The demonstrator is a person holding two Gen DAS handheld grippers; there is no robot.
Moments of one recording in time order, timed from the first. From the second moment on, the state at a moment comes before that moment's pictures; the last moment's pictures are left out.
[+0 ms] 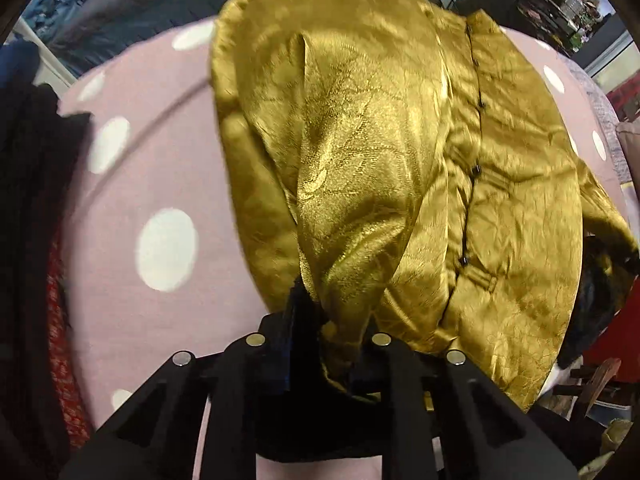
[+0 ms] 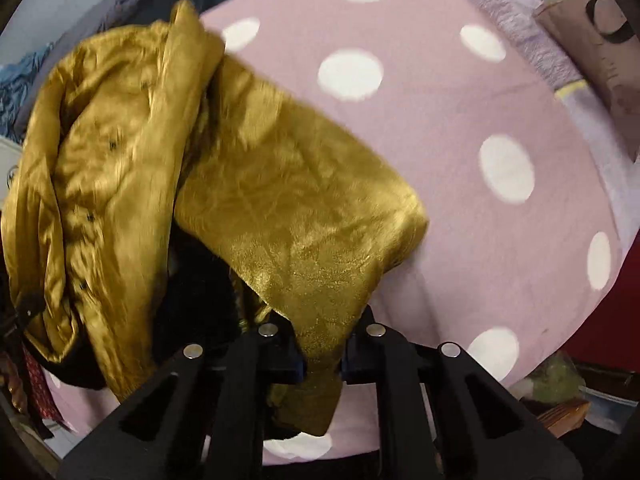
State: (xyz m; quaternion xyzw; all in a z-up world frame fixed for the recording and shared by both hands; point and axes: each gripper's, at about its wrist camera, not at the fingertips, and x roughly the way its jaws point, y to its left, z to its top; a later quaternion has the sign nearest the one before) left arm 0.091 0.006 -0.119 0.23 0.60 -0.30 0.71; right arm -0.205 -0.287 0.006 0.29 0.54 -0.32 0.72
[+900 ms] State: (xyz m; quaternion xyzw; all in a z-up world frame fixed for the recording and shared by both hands) left arm 0.251 0.114 0.006 0.17 0.45 -0.08 0.87; right arm -0.222 -0.468 0.032 0.22 0.51 -0.50 0.67
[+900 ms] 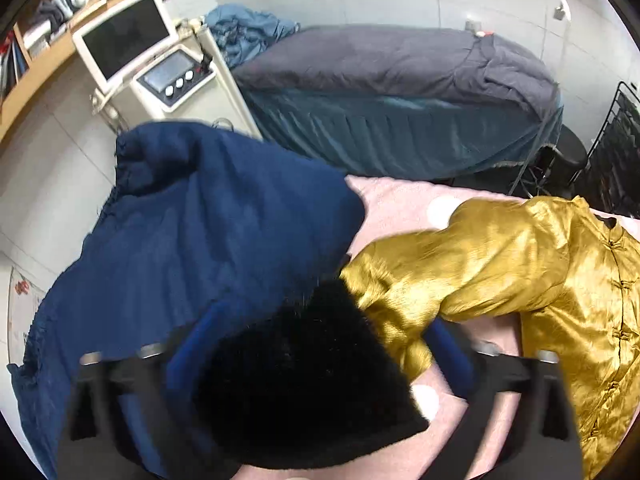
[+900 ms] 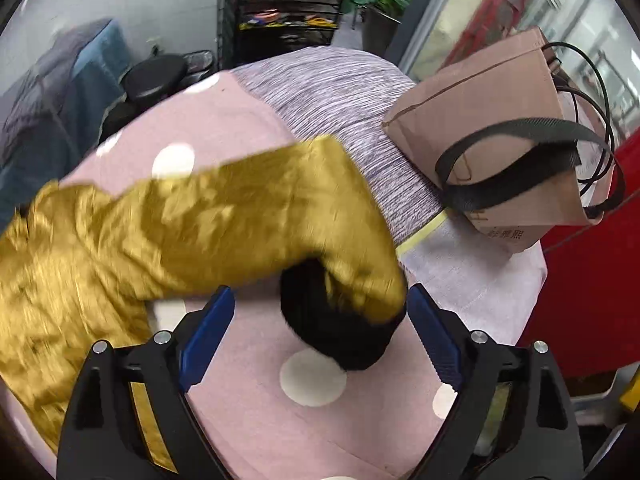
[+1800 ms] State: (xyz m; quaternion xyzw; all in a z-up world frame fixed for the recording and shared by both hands) left arm 0.018 0.023 -0.161 0.31 0.57 -0.36 0.67; right arm -0.186 -0.277 -0.067 0.41 0.55 -0.13 0.71
